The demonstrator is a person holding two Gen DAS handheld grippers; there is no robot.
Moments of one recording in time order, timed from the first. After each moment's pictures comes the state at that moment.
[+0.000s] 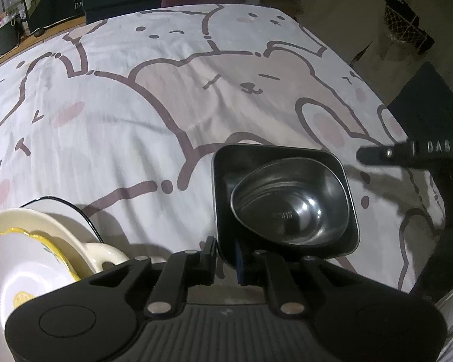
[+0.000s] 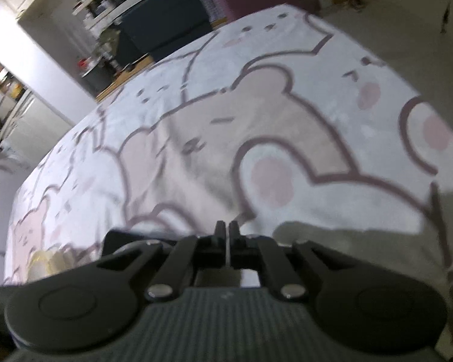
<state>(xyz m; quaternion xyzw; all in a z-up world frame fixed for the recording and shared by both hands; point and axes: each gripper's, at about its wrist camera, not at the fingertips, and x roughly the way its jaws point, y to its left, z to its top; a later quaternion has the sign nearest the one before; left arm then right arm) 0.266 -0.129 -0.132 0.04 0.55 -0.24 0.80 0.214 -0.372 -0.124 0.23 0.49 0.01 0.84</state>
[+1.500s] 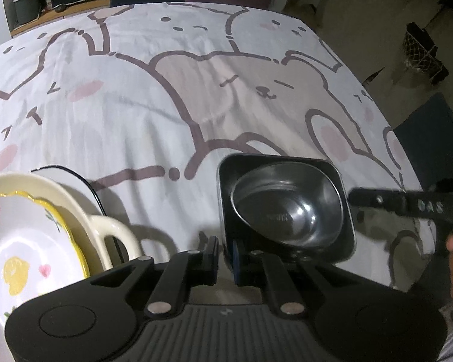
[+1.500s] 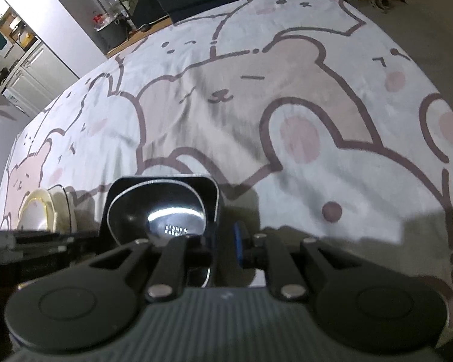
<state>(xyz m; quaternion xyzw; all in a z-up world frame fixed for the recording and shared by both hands) 0.259 -0.118 -0.128 -0.02 0.56 -0.21 0.80 0.204 -0.335 -0.127 0.15 0.53 0.03 0.83</state>
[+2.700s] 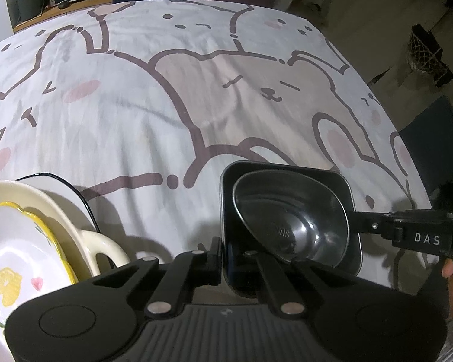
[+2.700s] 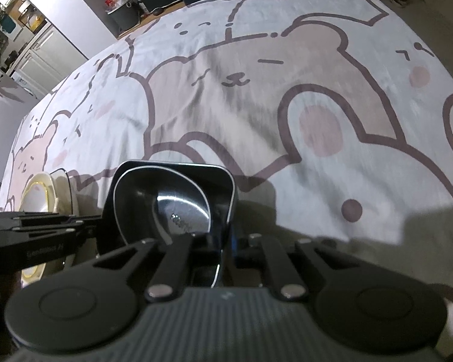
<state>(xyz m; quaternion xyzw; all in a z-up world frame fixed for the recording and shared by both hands) 0.273 -0.126 -0.138 -0.03 0.57 -0.20 0.80 0.212 -0.325 -0.141 0.15 0.55 0.06 0.82</state>
